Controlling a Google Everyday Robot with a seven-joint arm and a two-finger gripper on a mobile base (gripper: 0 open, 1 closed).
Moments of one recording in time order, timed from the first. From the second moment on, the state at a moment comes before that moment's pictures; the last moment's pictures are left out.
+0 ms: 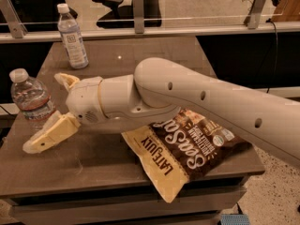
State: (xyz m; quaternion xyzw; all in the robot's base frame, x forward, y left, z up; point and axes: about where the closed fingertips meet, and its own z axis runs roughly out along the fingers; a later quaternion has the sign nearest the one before) arm 0.431 0.230 0.910 -0.57 0.52 0.43 0.47
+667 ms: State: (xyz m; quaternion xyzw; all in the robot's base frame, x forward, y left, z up) arm 0.426 0.254 0.902 -0.56 0.51 0.44 0.48
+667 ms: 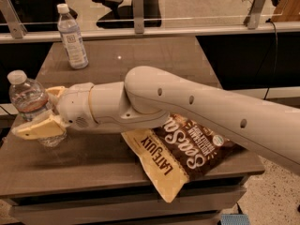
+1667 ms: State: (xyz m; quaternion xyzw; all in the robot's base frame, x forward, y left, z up) arm 0.459 0.197 0.926 -0.56 0.54 0.40 0.48
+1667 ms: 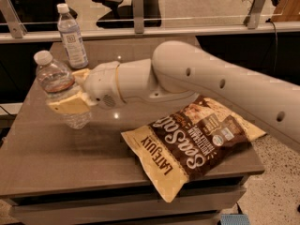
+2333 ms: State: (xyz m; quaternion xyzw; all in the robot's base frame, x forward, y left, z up) arm 0.496 0.131 0.986 -0.64 0.57 0.30 0.41
